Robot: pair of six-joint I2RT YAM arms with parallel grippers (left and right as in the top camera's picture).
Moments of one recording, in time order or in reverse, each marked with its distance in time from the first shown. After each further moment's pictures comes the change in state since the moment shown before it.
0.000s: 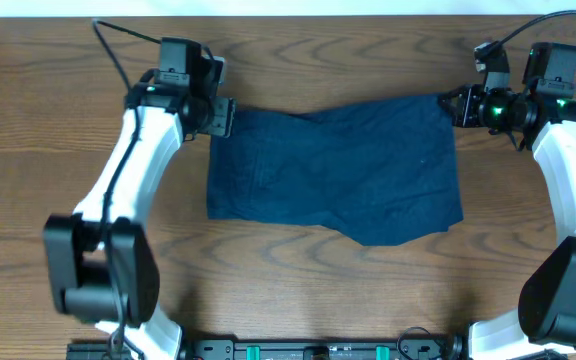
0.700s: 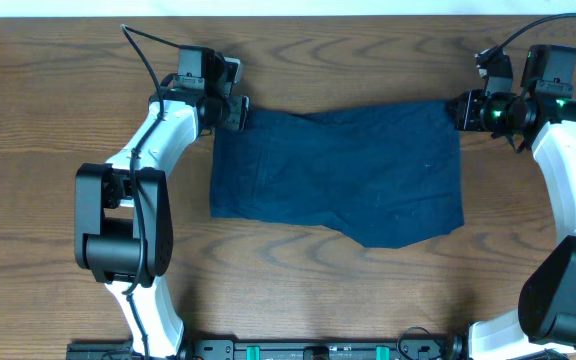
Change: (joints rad) left arm 0.000 0.191 -0.003 0.265 0.120 -0.001; right arm 0.000 0.000 -0.001 -0.033 0.117 0.000
